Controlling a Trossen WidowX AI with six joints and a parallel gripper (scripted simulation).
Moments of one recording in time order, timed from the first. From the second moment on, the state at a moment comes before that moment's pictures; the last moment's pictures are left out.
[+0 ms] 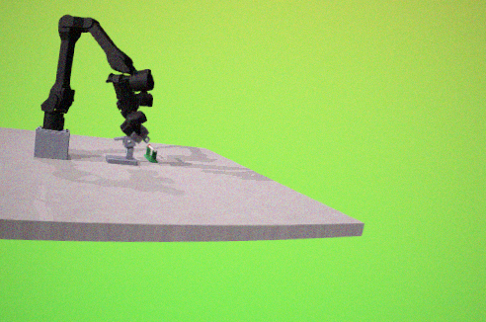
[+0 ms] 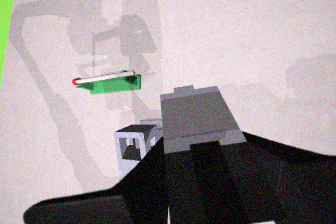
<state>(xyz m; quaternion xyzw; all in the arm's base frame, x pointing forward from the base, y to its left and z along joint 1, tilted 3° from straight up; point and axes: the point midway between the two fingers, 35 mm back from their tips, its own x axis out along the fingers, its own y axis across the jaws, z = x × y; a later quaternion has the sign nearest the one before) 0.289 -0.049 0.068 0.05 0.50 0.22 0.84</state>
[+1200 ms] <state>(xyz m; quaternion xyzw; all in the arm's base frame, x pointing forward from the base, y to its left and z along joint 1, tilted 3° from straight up) 0.278 0.018 0.106 0.02 0.70 0.14 0.70</state>
